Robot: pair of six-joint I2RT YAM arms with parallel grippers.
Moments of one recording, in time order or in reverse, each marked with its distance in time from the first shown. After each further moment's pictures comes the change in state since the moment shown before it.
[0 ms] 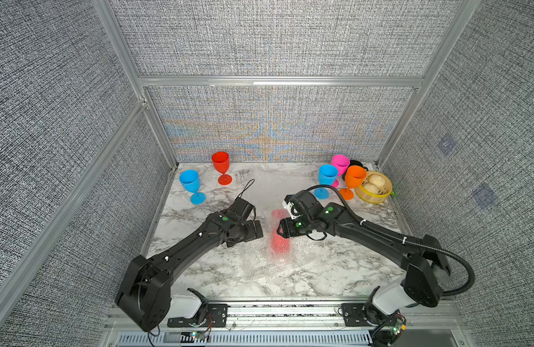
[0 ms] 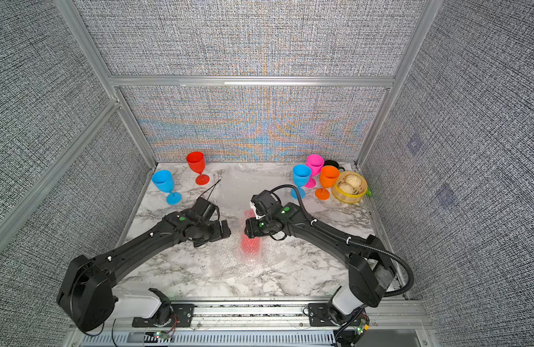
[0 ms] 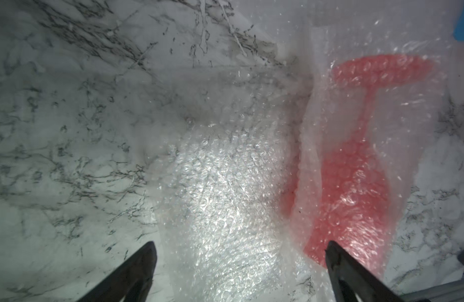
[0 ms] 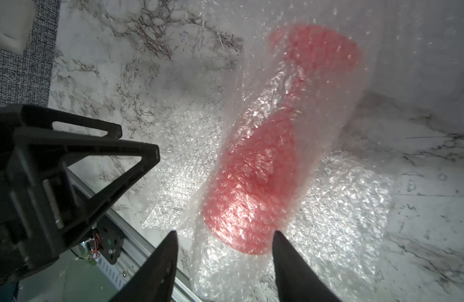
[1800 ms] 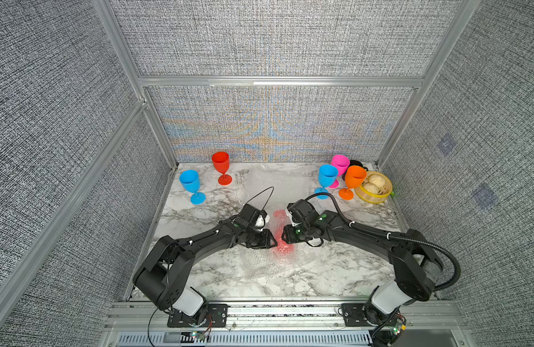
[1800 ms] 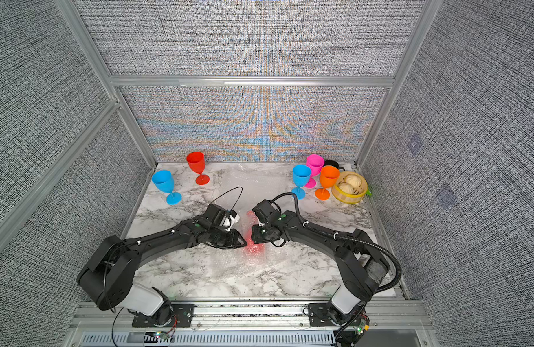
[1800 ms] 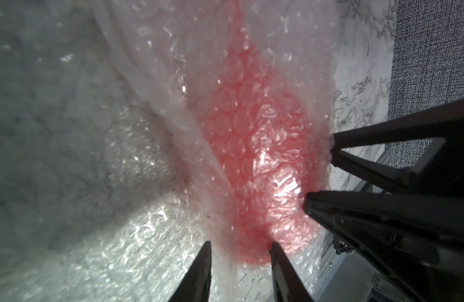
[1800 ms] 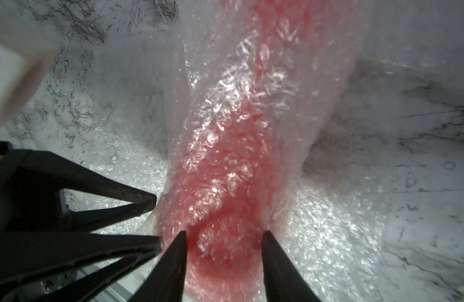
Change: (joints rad) left arm -0.037 0.199 -0.093 0.377 0.429 0.224; right arm -0.031 0.033 -0.169 0.141 0.048 0.036
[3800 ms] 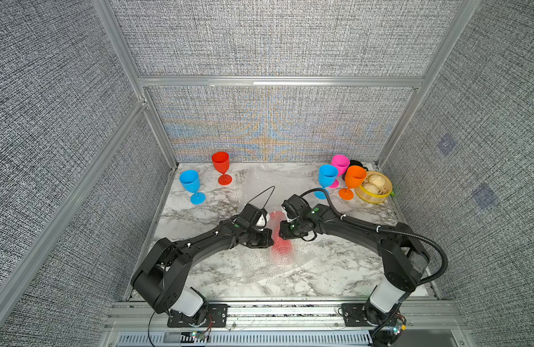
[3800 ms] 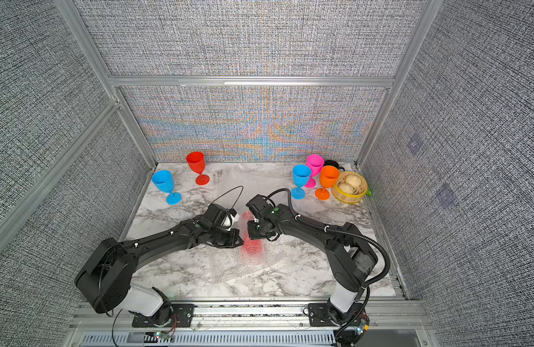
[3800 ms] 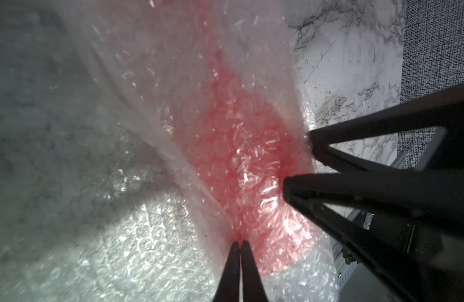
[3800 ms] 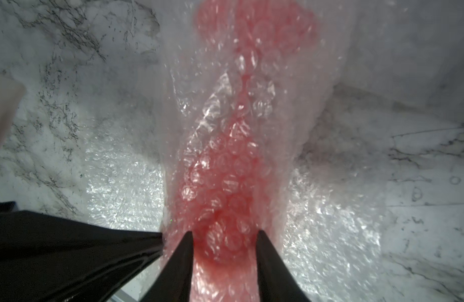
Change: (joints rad) left arm -0.031 -0.013 0.016 -0.015 -0.059 -0.005; right arm 0.003 0.109 0.127 -0.058 0.013 0.015
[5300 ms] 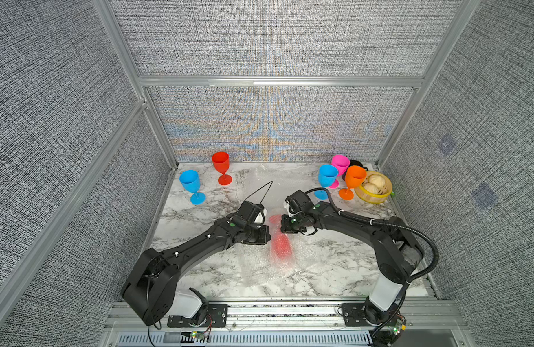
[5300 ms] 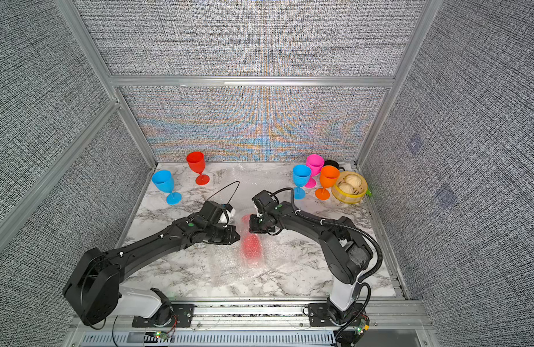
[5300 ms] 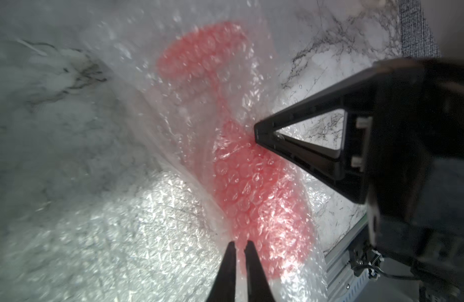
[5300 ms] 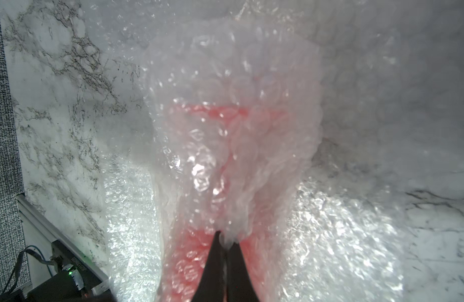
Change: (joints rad) left arm 0.005 -0.118 0.042 -0.108 -0.130 0.019; right arm -0.087 0.048 -0.010 0.112 -0.130 0.051
